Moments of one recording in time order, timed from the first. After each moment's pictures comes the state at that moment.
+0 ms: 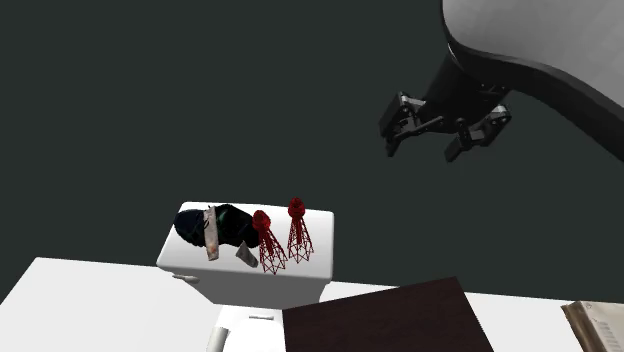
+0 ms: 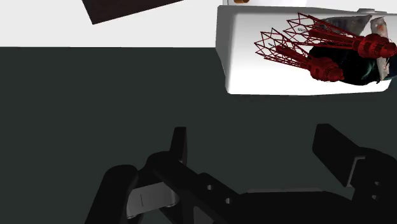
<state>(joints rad) 0.01 -0.76 -0.07 -2.29 0.03 1.64 0.17</state>
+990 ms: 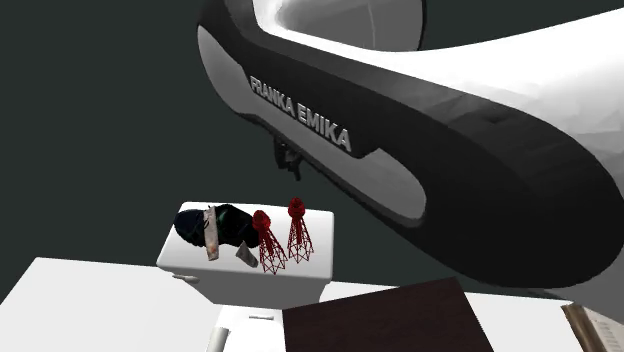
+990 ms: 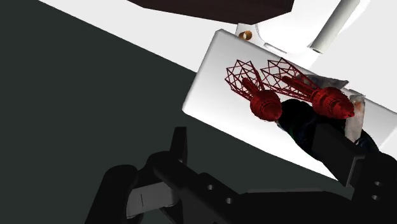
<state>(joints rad) 0.17 -0.41 0.14 -2.17 0.01 1.70 0.11</state>
